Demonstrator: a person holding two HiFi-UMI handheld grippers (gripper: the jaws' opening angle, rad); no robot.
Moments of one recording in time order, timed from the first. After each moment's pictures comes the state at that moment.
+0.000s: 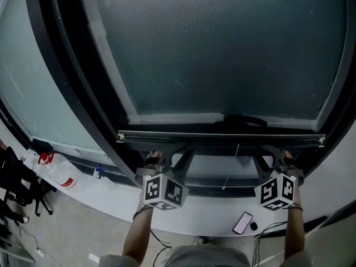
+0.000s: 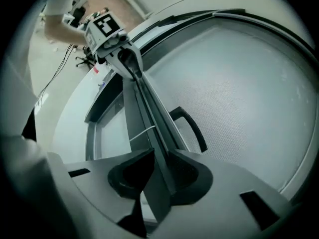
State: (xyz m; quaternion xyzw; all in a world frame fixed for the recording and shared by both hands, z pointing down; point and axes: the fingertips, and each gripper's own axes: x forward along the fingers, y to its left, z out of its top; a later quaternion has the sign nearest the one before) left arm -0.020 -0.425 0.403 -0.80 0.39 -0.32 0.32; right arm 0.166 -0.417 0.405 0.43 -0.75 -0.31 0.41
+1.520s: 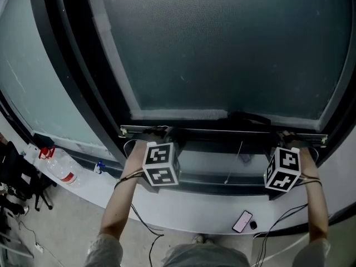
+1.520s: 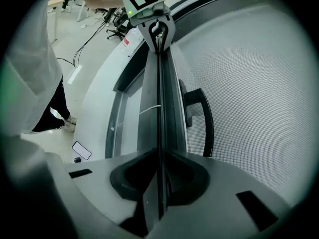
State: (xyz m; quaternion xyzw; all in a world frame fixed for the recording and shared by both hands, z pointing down) left arm -0.050 -0.458 0.427 -0.74 0.24 -0.54 0.31; right arm 0.185 -0.440 0.416 0.28 -0.68 -0.29 0.61
